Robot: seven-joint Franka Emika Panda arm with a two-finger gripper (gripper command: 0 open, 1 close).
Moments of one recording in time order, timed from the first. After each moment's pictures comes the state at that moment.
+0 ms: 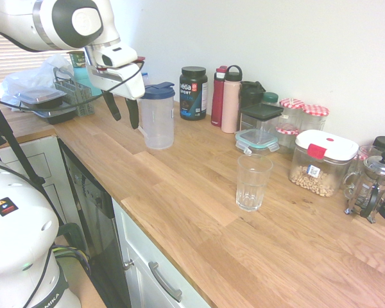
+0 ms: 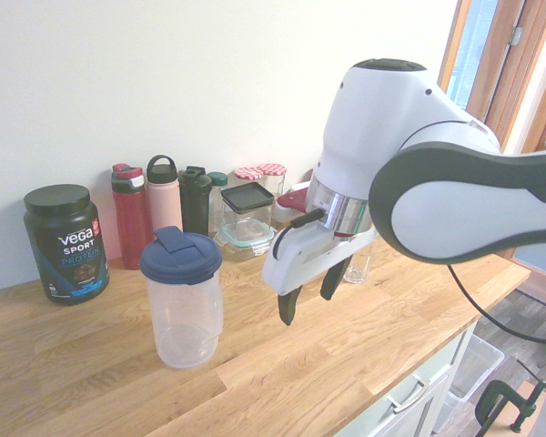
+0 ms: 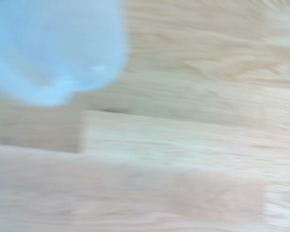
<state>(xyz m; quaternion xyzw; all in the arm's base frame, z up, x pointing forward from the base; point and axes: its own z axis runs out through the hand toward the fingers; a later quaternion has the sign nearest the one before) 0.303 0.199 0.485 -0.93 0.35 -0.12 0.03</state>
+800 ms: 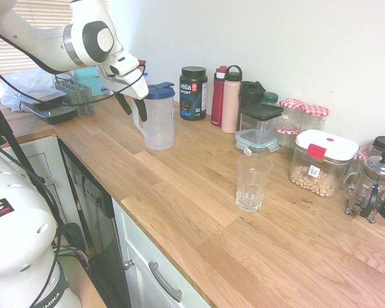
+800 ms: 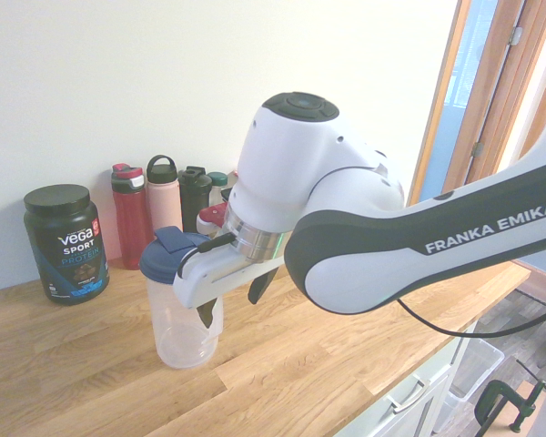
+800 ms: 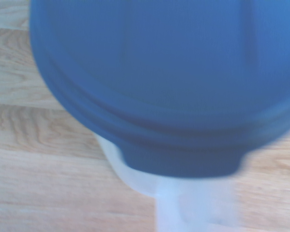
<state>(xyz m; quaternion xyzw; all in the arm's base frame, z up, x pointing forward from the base) 0.372 0.278 0.449 -0.91 0.36 -0.18 0.06</state>
